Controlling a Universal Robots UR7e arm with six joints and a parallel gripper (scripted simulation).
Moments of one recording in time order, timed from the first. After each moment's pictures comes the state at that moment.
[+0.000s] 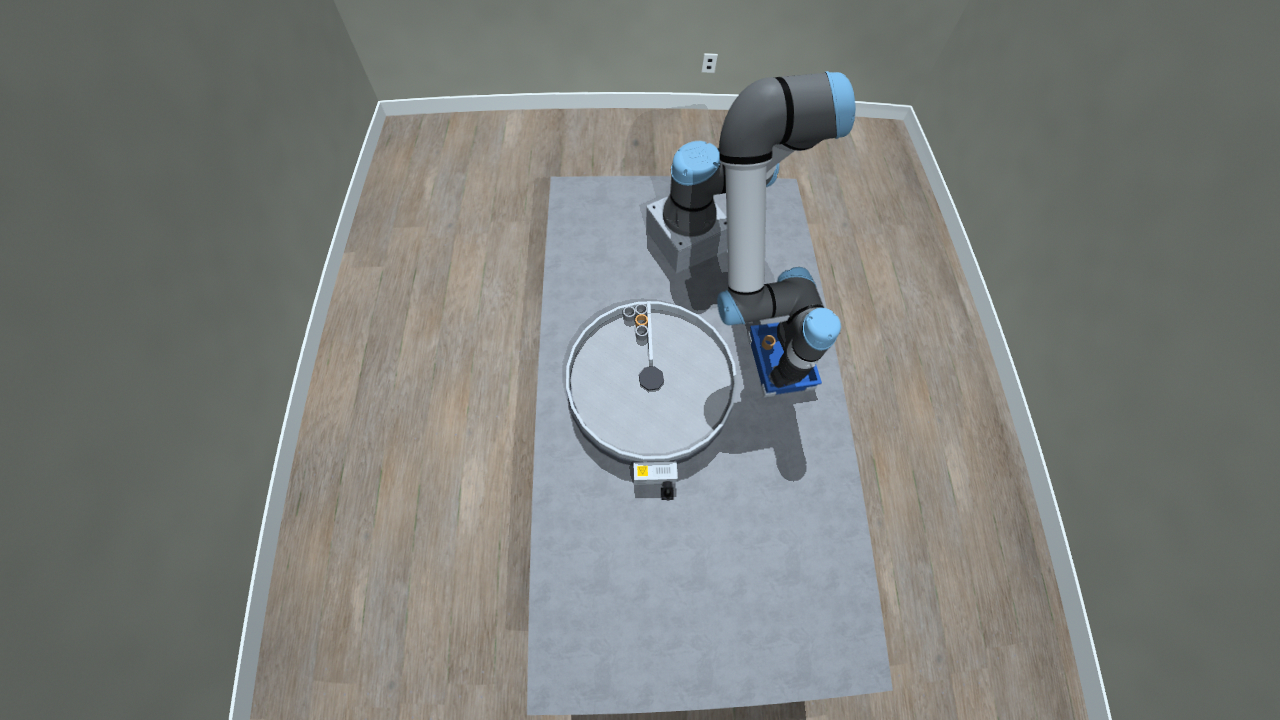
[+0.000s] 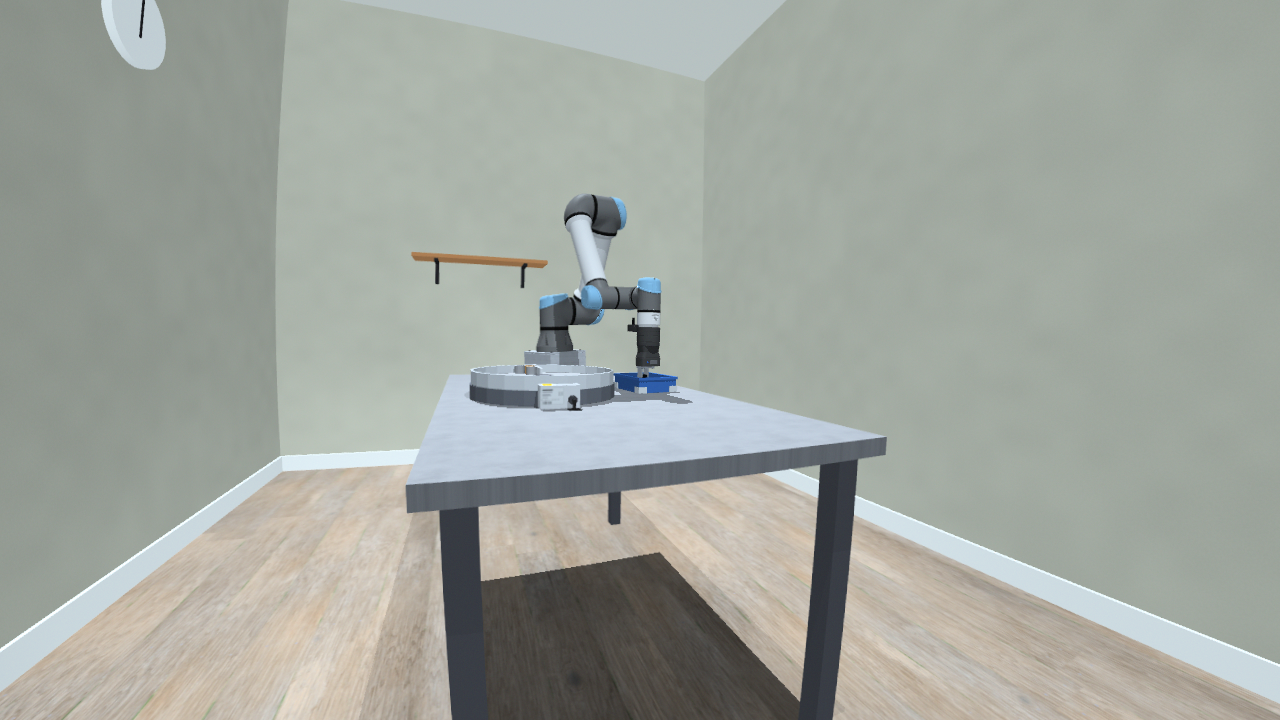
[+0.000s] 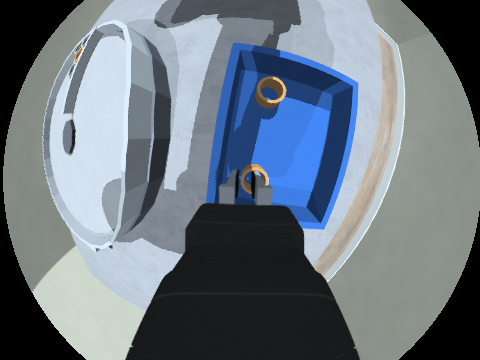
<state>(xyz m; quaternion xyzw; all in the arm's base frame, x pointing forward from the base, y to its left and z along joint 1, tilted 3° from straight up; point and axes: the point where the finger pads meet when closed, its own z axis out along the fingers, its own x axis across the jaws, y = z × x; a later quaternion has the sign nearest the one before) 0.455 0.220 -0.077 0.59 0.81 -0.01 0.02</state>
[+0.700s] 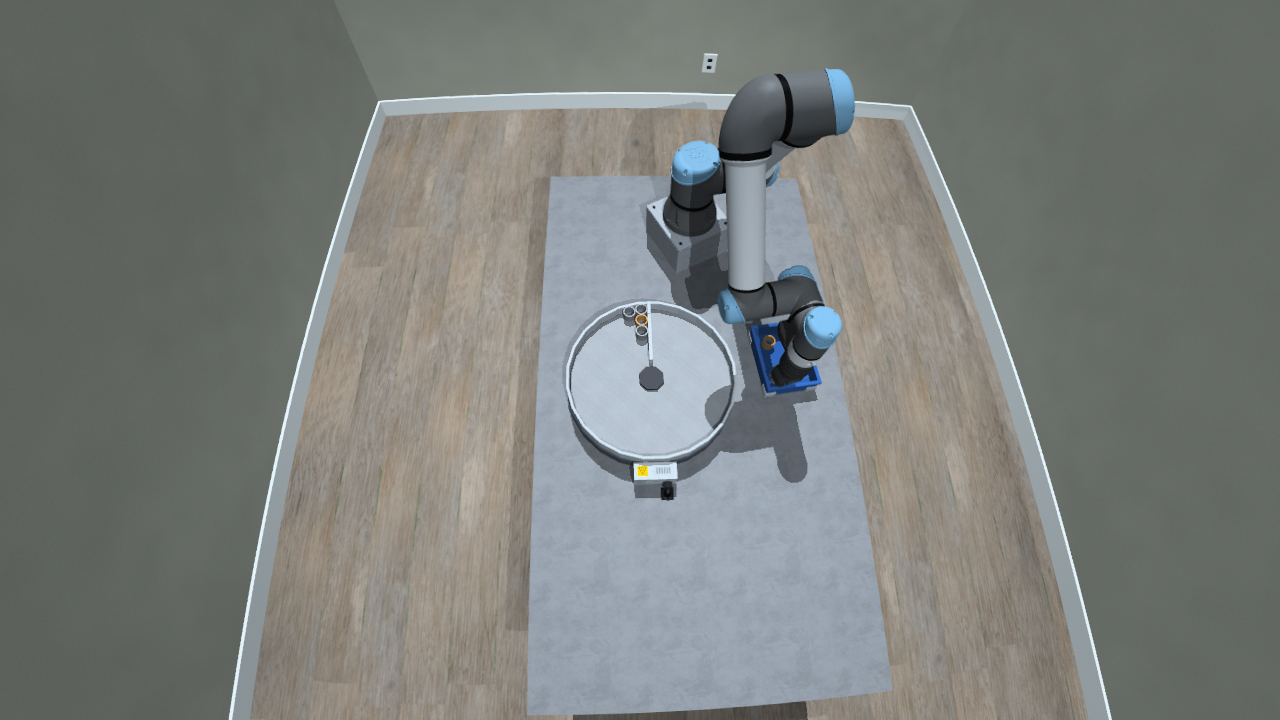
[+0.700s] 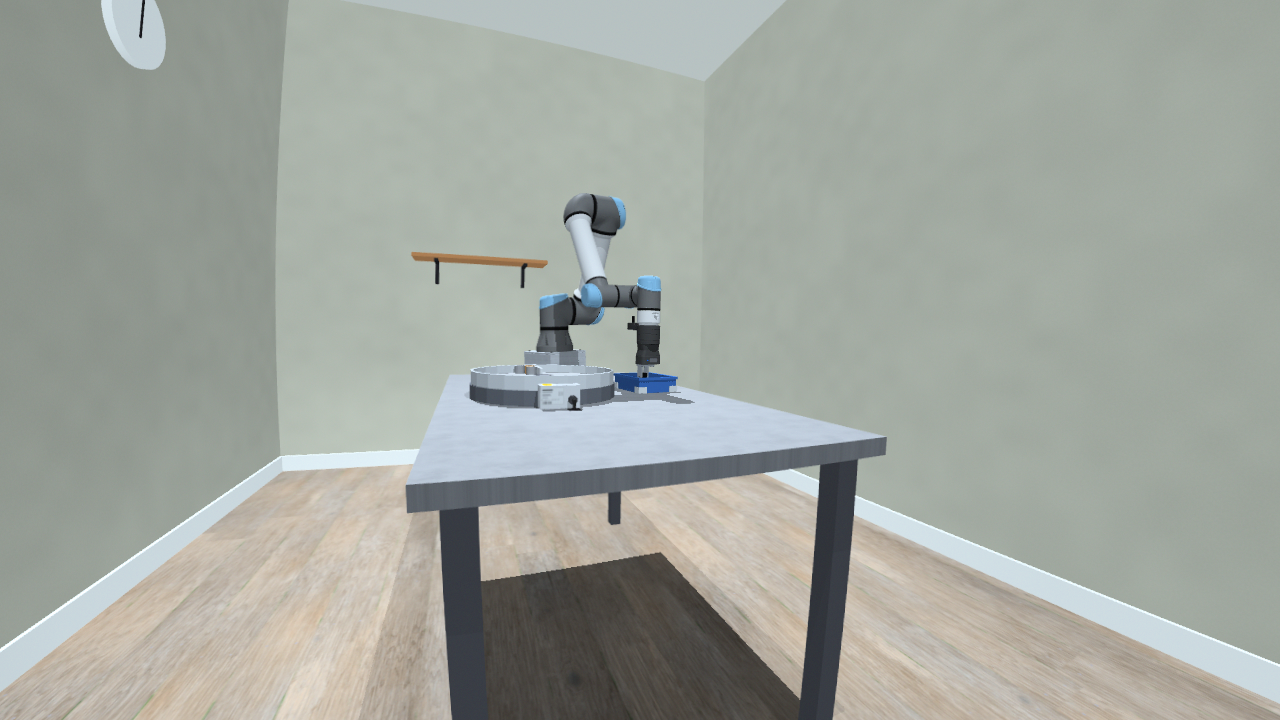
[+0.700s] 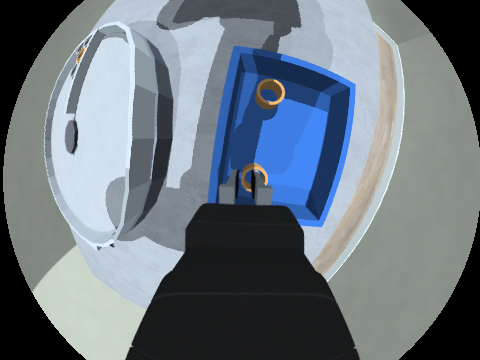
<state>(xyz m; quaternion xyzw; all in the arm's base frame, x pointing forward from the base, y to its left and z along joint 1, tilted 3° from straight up) 0.455 0.220 -0.071 0.59 0.81 -0.01 0.02</state>
